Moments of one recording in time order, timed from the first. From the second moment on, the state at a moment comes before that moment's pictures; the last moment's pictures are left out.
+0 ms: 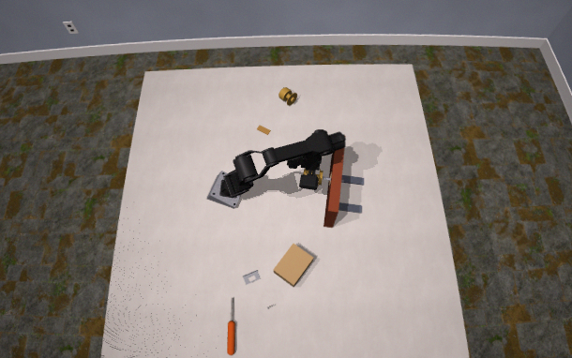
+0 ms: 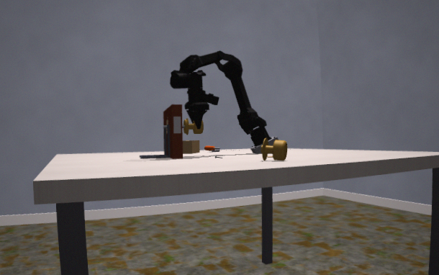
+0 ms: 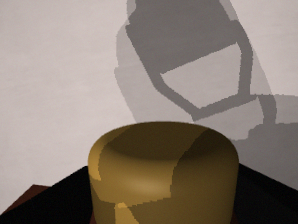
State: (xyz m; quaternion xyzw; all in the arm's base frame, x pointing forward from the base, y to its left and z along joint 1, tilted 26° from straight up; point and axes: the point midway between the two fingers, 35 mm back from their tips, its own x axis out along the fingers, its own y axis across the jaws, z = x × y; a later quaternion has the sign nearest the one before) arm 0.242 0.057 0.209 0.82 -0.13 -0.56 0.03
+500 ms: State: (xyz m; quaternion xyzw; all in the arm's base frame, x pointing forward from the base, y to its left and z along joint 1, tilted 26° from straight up) arm 0.246 0.057 0.211 0.82 -0.13 -0.56 0.03
